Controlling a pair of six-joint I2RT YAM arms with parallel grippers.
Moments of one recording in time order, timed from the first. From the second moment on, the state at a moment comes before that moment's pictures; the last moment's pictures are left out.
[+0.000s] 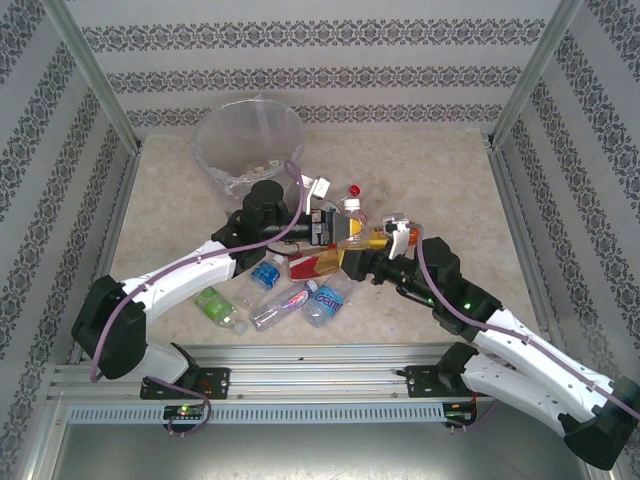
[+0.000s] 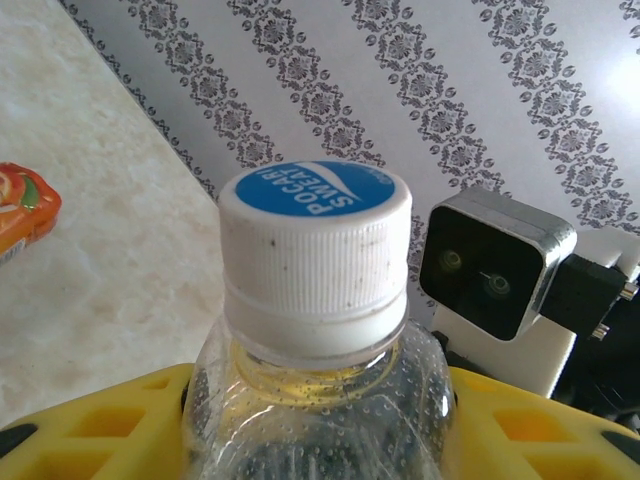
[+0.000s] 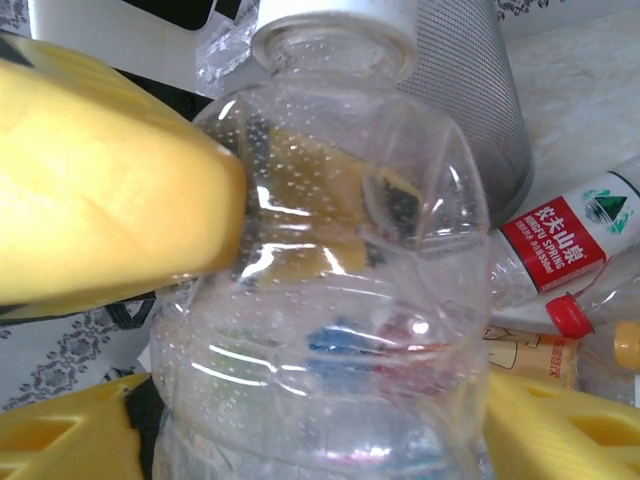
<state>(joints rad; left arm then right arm) -0.66 1.44 1.02 0.27 0.73 -0.82 0.74 0.74 0.62 -0.12 -0.15 0.60</state>
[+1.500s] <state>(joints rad) -0.28 1.87 2.29 -1.06 0.03 -0.02 0.82 0.82 1.12 -0.35 -0.06 0.33</state>
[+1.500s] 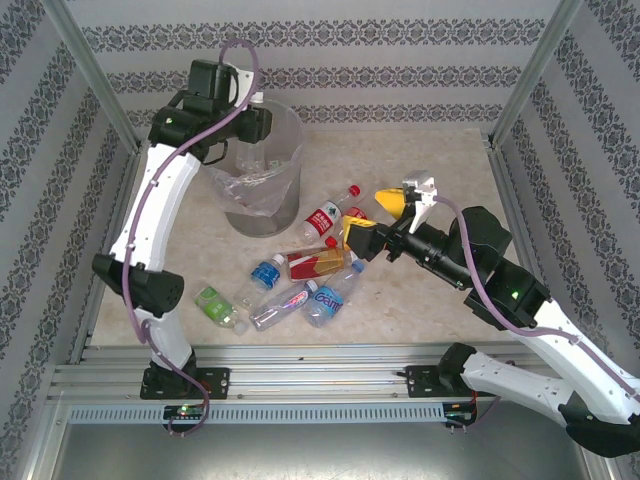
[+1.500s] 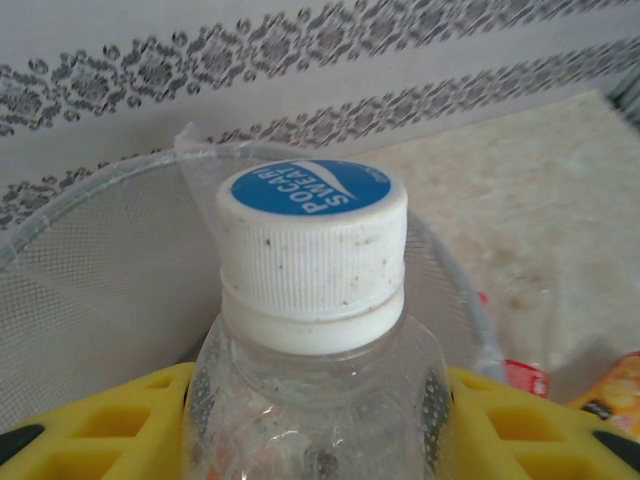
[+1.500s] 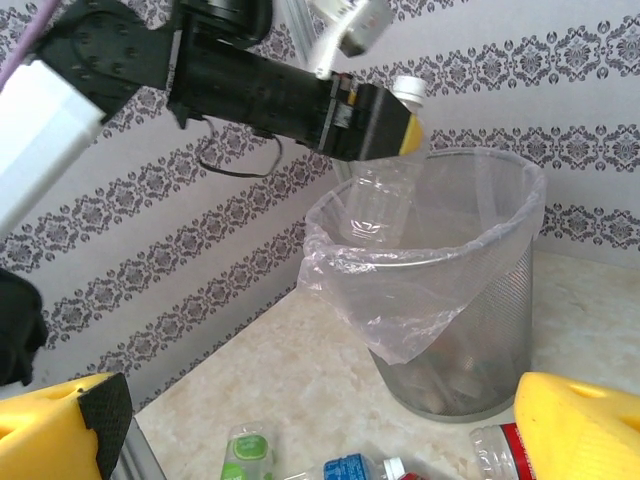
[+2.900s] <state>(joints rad) -0.25 2.04 2.10 -1.13 -0.21 -0.22 0.82 0.80 1.09 -0.37 -0.07 0.33</state>
